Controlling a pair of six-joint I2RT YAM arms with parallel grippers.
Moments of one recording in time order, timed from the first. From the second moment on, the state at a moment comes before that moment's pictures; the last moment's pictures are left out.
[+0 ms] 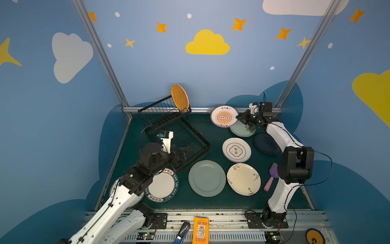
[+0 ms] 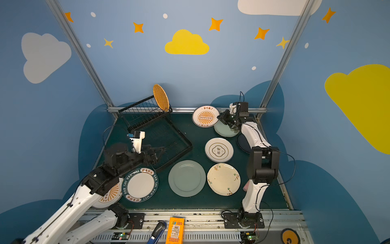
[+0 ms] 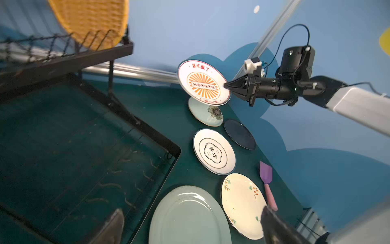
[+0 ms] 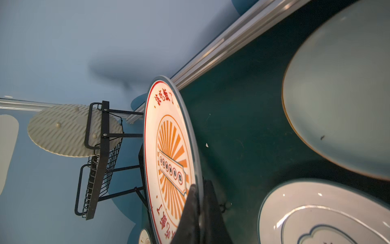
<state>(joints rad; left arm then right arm) -0.62 0.88 0.91 -0.38 0.04 -0.38 0.09 1.86 1.60 -0.39 -0.59 0.72</state>
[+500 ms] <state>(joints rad) -0.93 1.39 1.10 -0.07 -0.35 0.43 0.24 1.66 1.57 -0.70 -0.41 0.77</state>
